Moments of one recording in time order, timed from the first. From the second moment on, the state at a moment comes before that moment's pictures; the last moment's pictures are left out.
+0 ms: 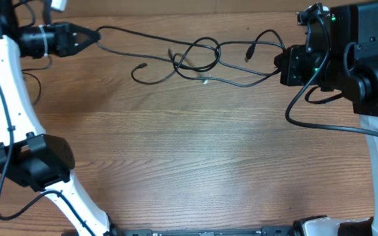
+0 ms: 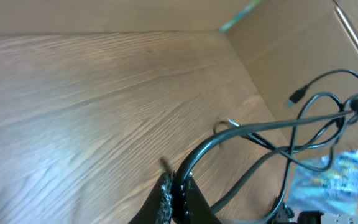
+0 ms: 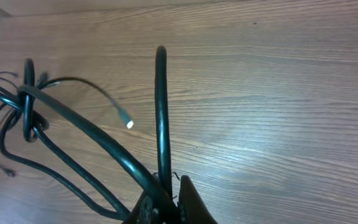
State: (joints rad) left arm 0.37 2.13 2.39 -1.58 1.12 0.51; right arm 0.19 1.51 2.00 -1.36 -0.21 0.17
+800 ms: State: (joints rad) left arm 1.04 1.79 2.40 -1.52 1.33 0.50; right arm 0.20 1.51 2.00 -1.36 -0.22 0.17
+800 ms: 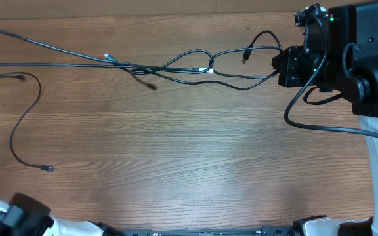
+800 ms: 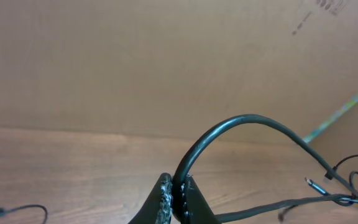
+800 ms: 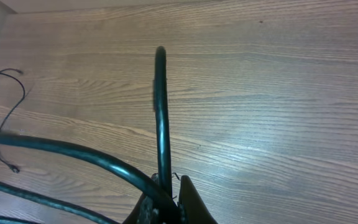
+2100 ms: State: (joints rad) left arm 1.70 1.75 2.40 -1.18 1.50 0.25; right arm 0.18 1.51 2.00 -1.37 -0.12 0.17
